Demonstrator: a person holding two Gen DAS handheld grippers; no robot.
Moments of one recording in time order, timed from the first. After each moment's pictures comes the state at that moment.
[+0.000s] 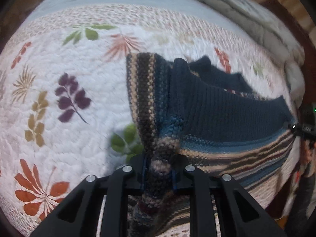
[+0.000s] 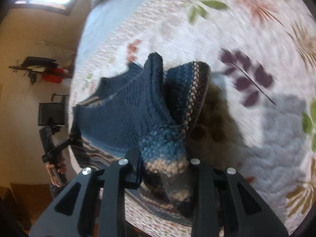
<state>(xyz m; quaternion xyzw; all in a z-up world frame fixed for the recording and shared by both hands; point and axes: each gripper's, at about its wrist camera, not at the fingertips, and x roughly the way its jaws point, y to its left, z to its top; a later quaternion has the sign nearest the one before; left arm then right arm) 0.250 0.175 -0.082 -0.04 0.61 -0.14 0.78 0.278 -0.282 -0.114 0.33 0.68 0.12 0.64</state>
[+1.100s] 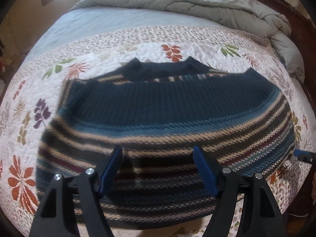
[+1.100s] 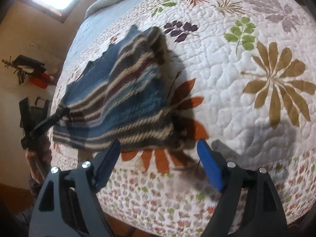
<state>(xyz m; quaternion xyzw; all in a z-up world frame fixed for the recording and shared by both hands) 0.170 0.024 -0.081 0.05 0.52 -0.14 0.84 0.110 -0.300 -0.076 0.28 0.63 0.05 0.72</state>
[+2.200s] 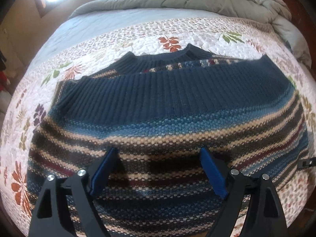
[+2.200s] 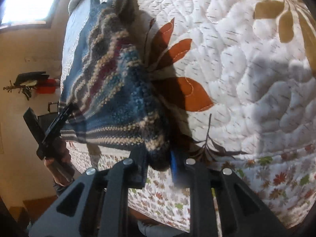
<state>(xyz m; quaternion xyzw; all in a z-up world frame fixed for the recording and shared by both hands) 0.166 0.004 -0.110 0.11 0.51 -0.12 0.85 0.099 -0.304 -0.144 0.39 0.69 0.07 0.60</state>
